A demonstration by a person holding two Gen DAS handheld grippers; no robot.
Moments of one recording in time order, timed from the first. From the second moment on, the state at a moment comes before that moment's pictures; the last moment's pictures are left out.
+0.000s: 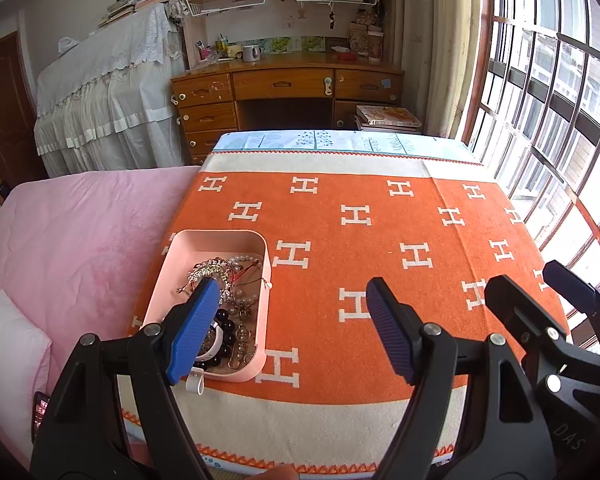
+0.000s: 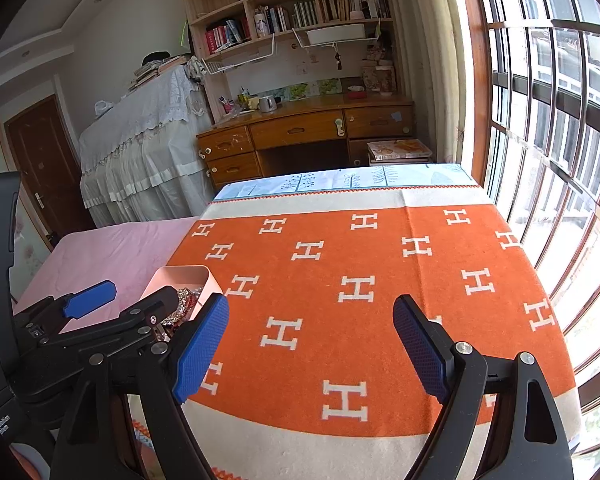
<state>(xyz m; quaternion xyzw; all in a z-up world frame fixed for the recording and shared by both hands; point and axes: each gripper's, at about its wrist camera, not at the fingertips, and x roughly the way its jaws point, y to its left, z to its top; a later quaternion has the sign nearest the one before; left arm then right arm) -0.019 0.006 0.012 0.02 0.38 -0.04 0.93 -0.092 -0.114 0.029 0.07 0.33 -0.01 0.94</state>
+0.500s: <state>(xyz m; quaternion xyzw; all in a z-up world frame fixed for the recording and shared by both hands) -0.019 0.005 0.013 0.03 0.38 -0.04 0.93 -0.091 -0.113 0.030 0.08 0.33 -0.01 0.94</state>
